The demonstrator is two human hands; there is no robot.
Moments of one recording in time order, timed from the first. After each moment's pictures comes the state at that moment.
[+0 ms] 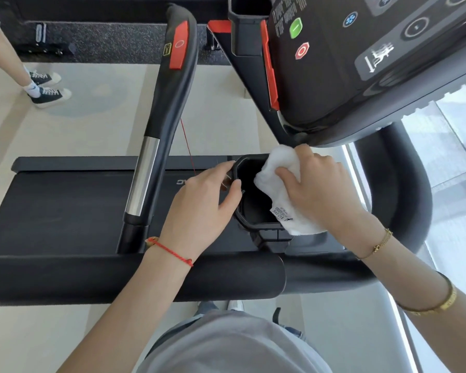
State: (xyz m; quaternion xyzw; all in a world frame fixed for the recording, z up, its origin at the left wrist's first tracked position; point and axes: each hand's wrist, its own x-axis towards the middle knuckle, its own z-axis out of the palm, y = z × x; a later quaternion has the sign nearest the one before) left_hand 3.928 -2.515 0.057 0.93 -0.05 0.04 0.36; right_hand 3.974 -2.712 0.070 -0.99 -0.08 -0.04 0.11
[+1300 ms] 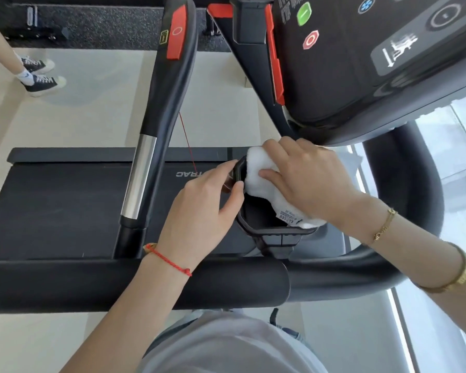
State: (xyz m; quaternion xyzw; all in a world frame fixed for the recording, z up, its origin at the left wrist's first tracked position) left_hand 3.927 -2.515 0.057 0.92 -0.05 0.04 0.39; right_hand 3.990 -2.704 0.072 -0.95 -0.29 -0.05 -0.06
